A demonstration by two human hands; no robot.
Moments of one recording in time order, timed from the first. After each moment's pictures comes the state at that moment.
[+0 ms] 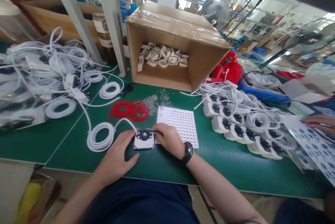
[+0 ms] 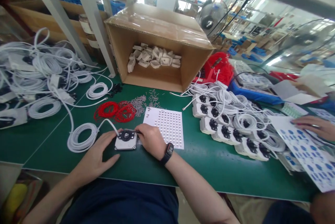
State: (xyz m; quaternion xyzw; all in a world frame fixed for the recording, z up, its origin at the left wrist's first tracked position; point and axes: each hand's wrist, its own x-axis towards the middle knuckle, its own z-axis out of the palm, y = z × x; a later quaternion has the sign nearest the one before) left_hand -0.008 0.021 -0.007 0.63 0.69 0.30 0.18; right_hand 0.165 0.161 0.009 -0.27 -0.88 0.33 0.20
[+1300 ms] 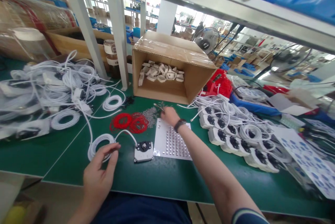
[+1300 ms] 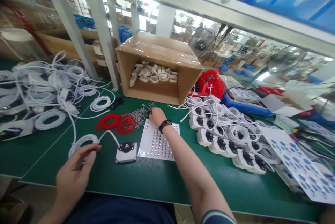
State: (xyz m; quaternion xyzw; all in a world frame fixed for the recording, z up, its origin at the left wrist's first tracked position) left_hand -0.010 -0.001 -0.003 0.40 0.74 0.53 0.08; right_hand 0.121 0.268 0.041 -0.43 -0.89 0.15 0.04
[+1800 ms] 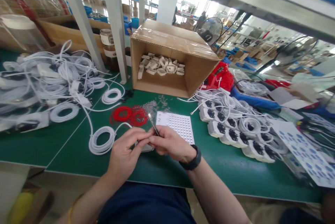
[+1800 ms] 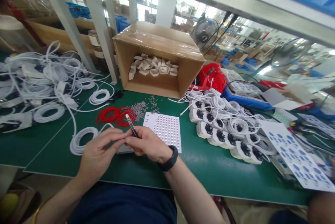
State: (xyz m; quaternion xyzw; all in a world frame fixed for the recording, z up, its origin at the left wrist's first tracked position) left_hand 0.031 0.046 0.064 0.58 0.58 0.56 0.12; right_hand 0.158 0.141 0.080 -0.18 -0.51 0.83 0.10
